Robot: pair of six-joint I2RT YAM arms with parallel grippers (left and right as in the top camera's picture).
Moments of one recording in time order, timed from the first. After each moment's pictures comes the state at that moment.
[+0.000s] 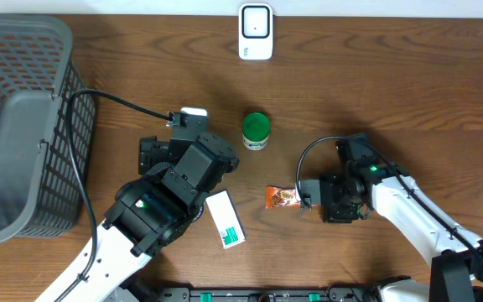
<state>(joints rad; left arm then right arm) -0.73 1.12 1.12 -0.91 -0.63 -0.41 0.26 1.46 0.71 -0.68 -0.24 -1.30</state>
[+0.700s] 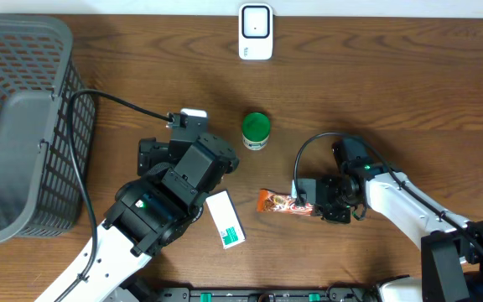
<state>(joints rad) -0.73 1.12 1.12 -0.94 -0.63 -0.41 0.27 1.54 0.69 -0.63 -0.36 -1.17</state>
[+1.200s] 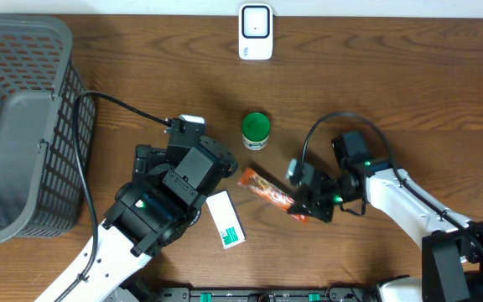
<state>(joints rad) -0.73 1.12 1.12 -1.02 -0.63 -0.41 0.27 1.55 0.73 -0.63 -0.77 -0.72</state>
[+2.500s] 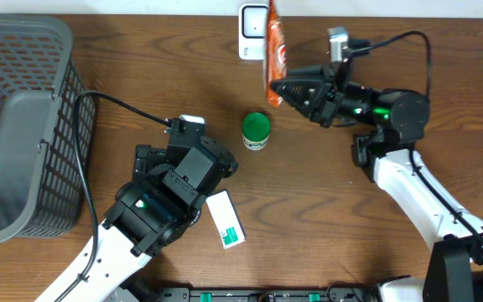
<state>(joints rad) -0.73 1.12 1.12 -1.02 -0.63 -0.41 0.24 1.54 0.94 1.17 -1.14 1.19</state>
